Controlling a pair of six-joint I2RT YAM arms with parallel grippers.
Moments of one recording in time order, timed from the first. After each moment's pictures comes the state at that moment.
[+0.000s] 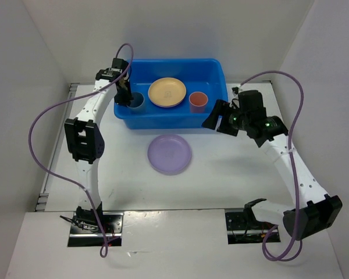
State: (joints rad) left arm -0.15 2.17 2.15 -1.04 -0.08 -0.33; right arm 0.31 1.19 1.31 -0.77 -0.25 0.57
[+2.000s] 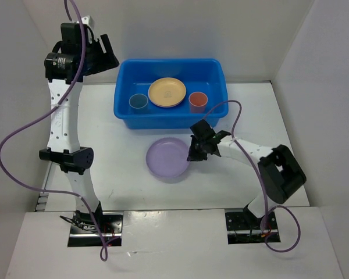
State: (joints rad) left arm -0.10 1.95 2.69 -1.24 -0.02 -0.36; right arm 0.62 1.60 0.93 -0.37 -0.03 0.83
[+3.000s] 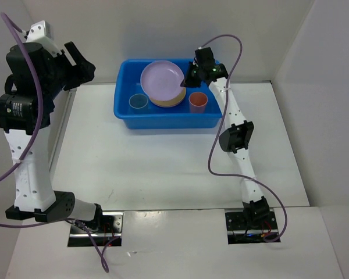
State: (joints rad) left arm -0.06 1.41 2.26 -1.09 -0.04 -0.37; right arm 0.34 2.60 2.97 -1.00 -0.20 0.57
